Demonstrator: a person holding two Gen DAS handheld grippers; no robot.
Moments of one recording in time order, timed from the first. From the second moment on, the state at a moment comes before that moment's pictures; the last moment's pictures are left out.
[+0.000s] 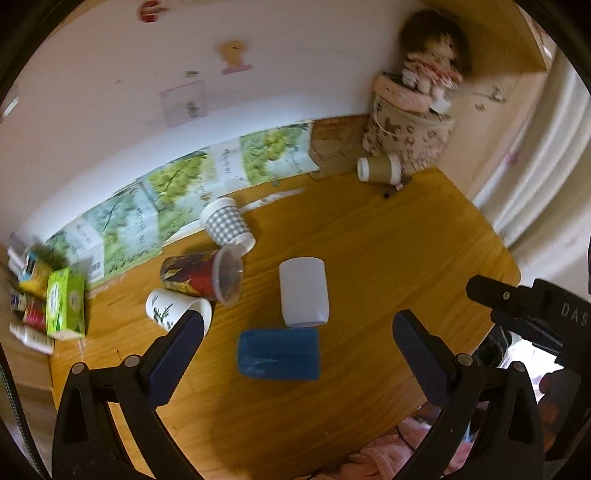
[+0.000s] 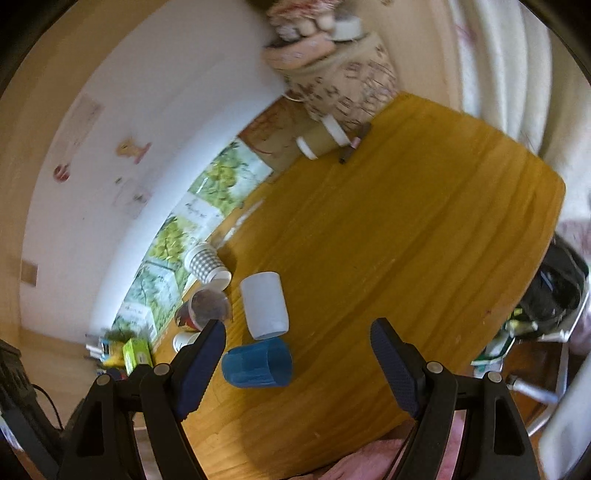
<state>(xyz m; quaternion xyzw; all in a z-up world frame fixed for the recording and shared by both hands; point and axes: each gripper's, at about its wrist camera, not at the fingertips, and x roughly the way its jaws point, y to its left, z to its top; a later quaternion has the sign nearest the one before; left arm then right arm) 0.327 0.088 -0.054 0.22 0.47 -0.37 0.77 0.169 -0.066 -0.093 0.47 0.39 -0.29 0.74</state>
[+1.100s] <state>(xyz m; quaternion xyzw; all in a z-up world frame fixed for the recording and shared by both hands) 0.295 -0.155 -0.101 0.53 0.29 -0.42 0.68 0.132 -0.236 -0.153 0.45 0.32 -0.27 0.79</state>
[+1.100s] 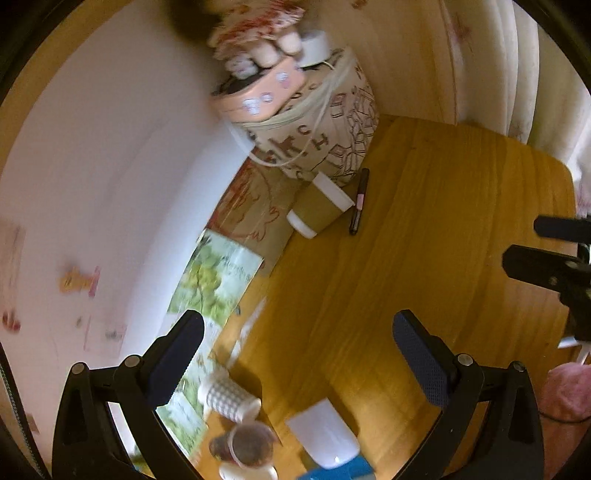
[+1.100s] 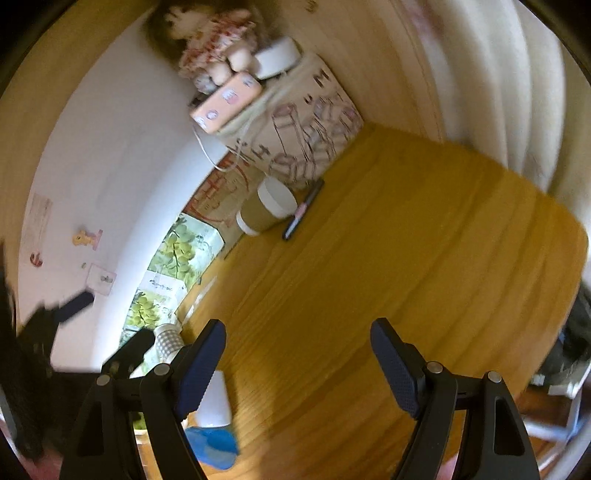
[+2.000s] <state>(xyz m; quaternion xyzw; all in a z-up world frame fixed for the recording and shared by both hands) 0.378 -0.288 -0.221 0.53 0.37 -0.41 0.65 0.221 -0.289 -0.212 0.22 0.34 -0.14 0.90</state>
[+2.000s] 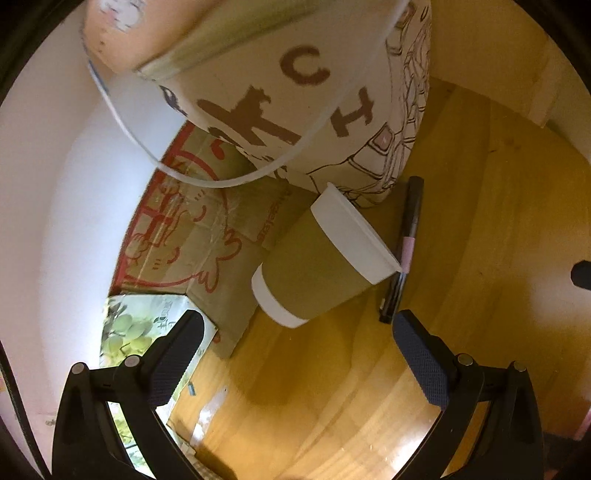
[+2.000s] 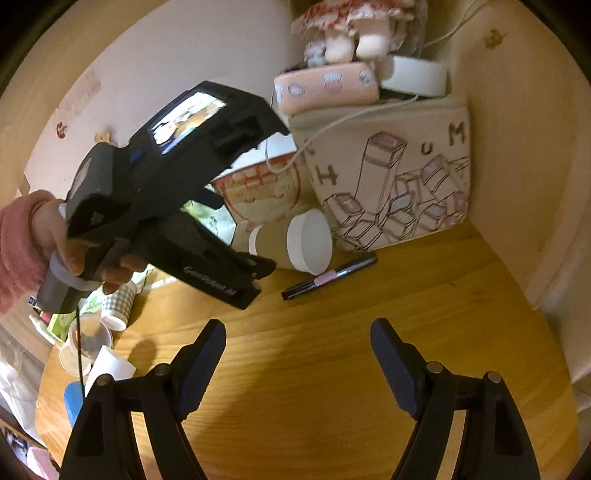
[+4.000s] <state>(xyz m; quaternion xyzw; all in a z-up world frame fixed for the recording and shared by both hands) 0.350 -0.249 -0.196 0.49 0.38 -0.41 0.67 0.225 -0.274 -0.209 0.18 0.36 -0.13 0.91</state>
